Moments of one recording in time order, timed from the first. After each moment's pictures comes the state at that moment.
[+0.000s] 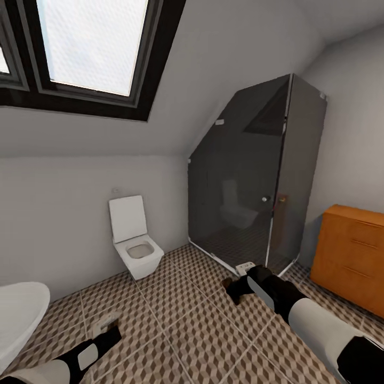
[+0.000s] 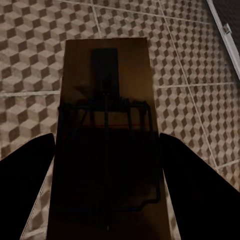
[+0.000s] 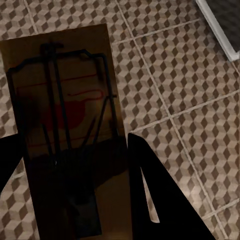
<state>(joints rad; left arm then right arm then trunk) -0.66 0.12 -0.40 -0.01 0.98 -0.02 -0.14 -0.85 -0.12 0.72 -0.57 -0.53 0.70 0.01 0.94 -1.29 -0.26</state>
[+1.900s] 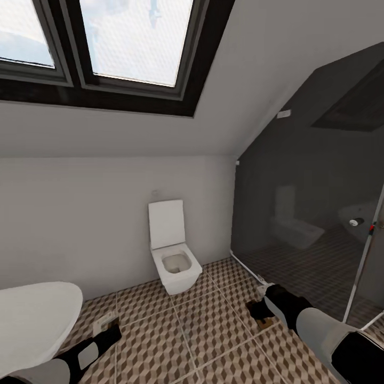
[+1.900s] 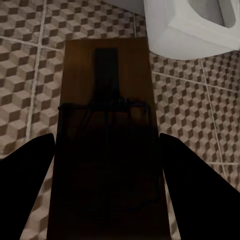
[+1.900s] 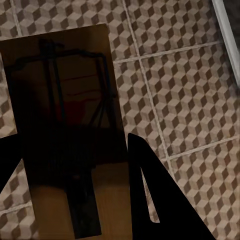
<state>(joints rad) -0.66 0.12 -0.41 -0.02 0.96 -0.02 -0.14 -0.85 -0.12 0.71 -0.22 -0.48 0.57 0.02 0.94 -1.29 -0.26</state>
